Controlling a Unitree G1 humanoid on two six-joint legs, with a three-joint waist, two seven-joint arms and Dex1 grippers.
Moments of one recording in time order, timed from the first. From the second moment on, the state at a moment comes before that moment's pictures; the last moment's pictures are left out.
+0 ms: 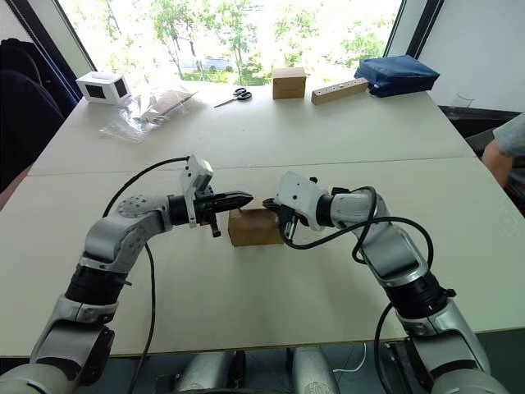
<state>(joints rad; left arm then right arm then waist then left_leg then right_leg) -0.54 0.42 -0.10 -0.09 -0.45 0.64 -0.86 -0.54 -0.56 0.27 -0.28 0.06 0.53 0.88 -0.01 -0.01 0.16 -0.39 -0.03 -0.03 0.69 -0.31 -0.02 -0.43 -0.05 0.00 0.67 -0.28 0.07</state>
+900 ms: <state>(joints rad) -0.50 0.35 0.04 -0.12 -0.45 0.59 -0.68 -0.53 -0.49 0.17 -0.20 0.13 0.49 0.83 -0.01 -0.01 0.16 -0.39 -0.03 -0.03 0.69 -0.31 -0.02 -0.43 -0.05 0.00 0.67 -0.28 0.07</state>
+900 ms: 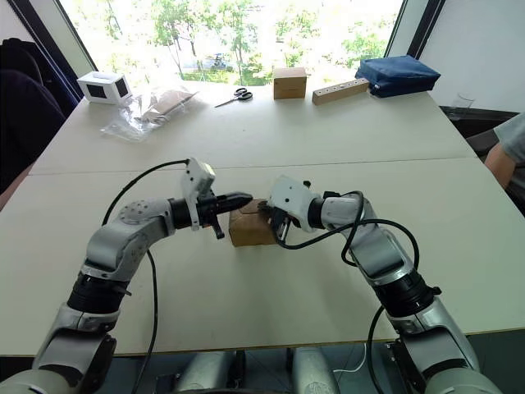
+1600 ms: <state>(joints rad) 0.13 0.73 0.29 -0.56 -0.70 0.86 -0.79 -0.04 -0.81 -0.18 -0.43 0.45 0.73 0.94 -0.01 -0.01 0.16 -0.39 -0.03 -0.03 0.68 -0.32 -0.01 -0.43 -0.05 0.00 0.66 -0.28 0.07</state>
